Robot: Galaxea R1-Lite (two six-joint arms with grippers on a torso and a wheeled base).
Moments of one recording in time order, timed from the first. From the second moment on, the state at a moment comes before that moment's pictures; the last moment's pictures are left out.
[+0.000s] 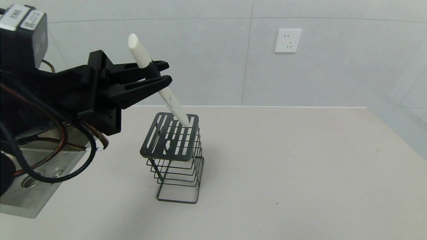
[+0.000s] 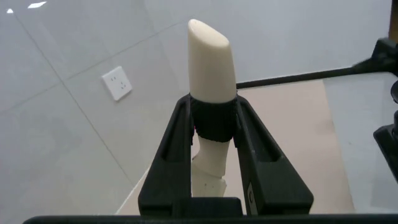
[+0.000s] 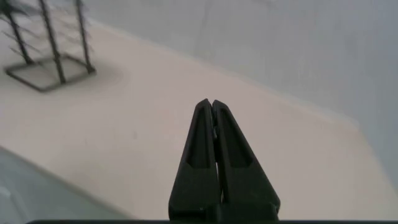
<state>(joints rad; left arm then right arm) -0.36 1.47 -0.78 -1.07 -0.97 0.14 0.00 0.02 0.00 -0.04 0.10 -0.09</state>
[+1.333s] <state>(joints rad) -0.33 1.59 -0.97 -0.82 -1.05 0.27 0.00 0.00 0.00 -0.01 0.01 0.00</state>
